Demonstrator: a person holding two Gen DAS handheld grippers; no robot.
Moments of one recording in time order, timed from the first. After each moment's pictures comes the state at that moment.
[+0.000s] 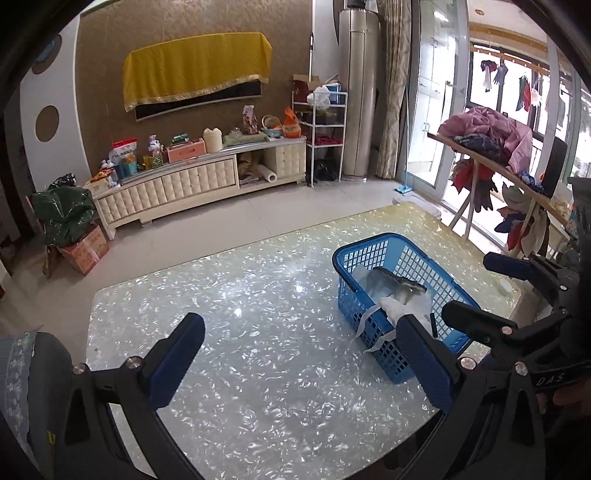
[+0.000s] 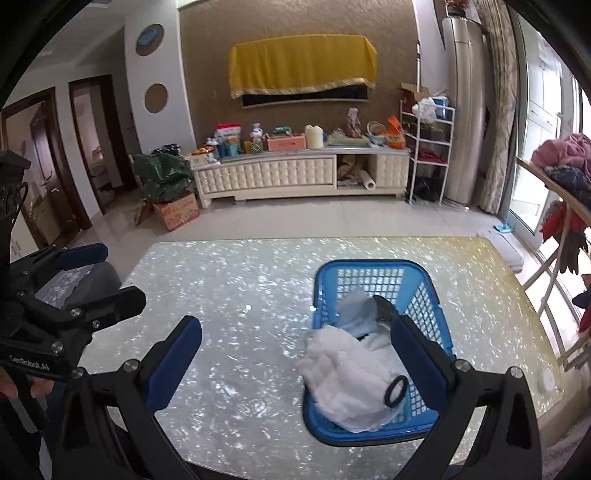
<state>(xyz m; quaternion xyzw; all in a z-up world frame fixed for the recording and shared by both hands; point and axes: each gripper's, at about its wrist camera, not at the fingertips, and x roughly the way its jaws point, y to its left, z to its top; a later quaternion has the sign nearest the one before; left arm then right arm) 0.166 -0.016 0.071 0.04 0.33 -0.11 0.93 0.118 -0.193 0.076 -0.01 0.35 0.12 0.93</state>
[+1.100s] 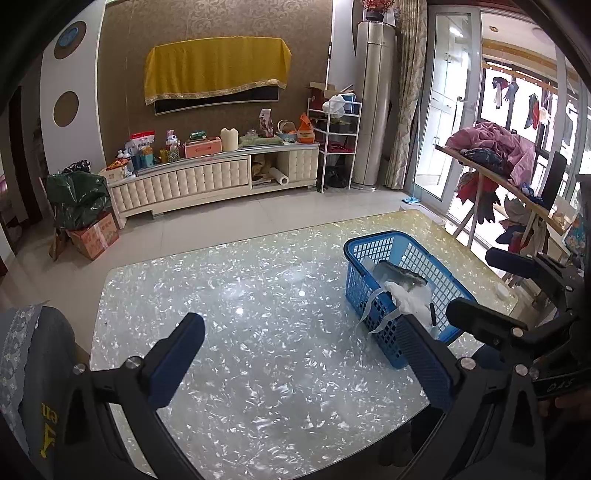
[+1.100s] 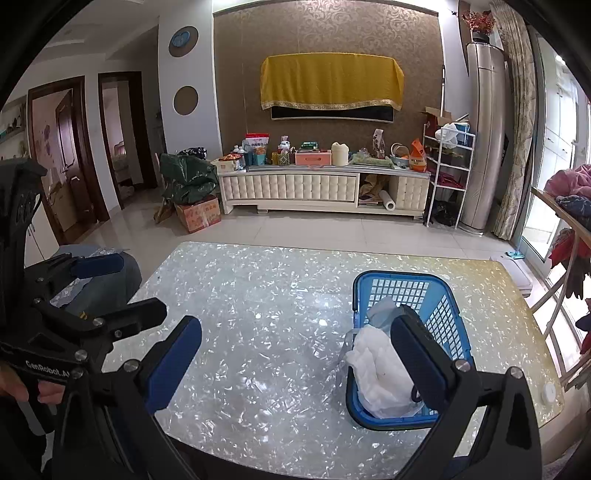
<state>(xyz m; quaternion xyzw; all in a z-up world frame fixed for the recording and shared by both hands) 0.119 0.010 0.066 0.01 0.32 -0.09 0.94 0.095 -0.176 0.078 -0.04 0.31 0.16 0.94</state>
